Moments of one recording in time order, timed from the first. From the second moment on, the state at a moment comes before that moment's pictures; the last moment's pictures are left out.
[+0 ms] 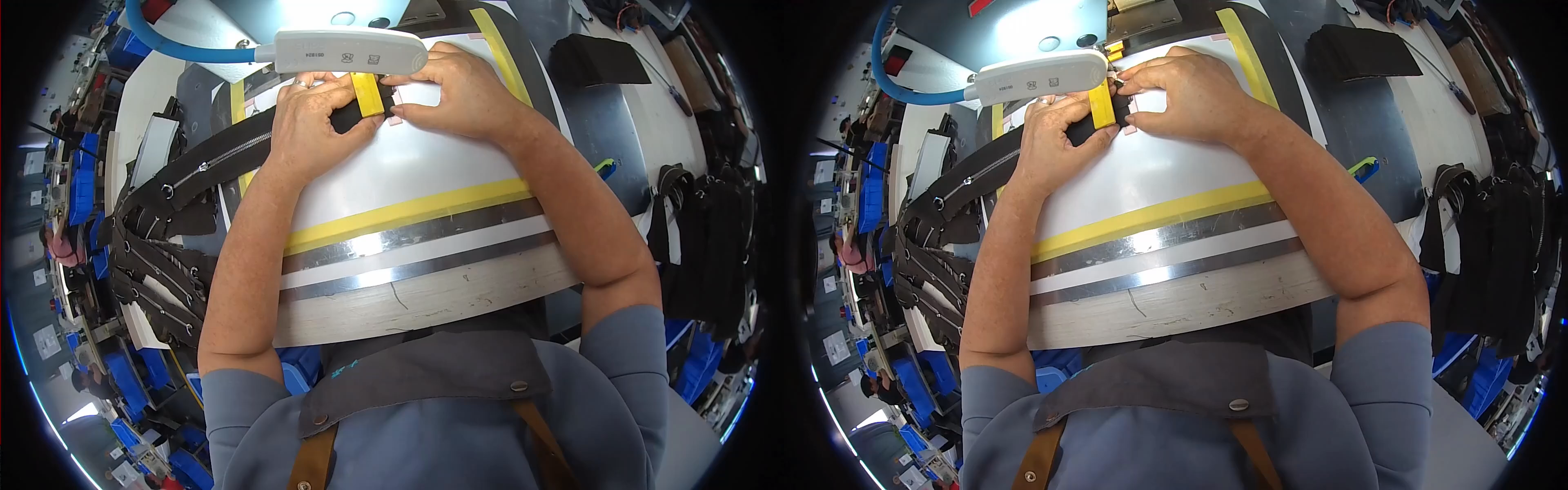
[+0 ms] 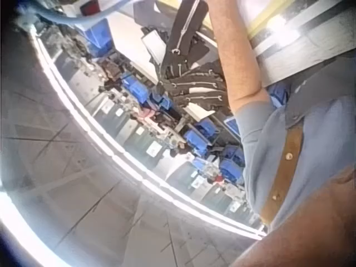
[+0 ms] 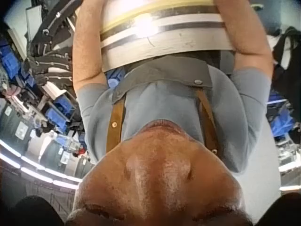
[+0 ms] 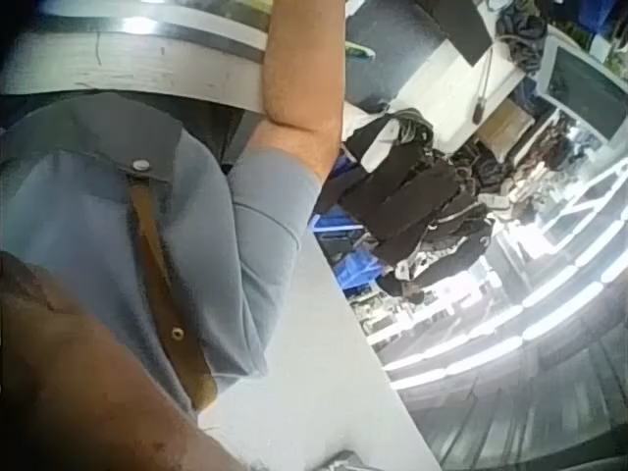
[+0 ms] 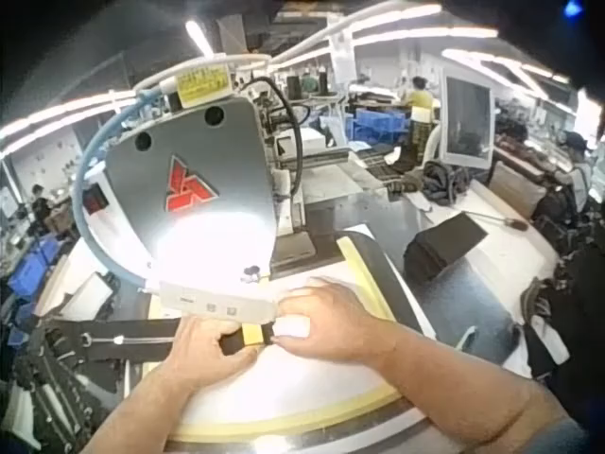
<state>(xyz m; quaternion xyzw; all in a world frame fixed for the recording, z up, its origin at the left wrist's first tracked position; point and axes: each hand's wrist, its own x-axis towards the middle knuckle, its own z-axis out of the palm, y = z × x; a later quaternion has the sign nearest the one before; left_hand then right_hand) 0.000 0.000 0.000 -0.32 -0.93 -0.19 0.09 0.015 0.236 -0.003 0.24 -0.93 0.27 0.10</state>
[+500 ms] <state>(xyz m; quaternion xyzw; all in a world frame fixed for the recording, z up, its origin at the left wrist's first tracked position) -0.007 -0.012 -0.005 -0.31 -0.90 -0.30 0.12 0.018 0.240 -0.006 0.37 -0.89 0.19 0.21</state>
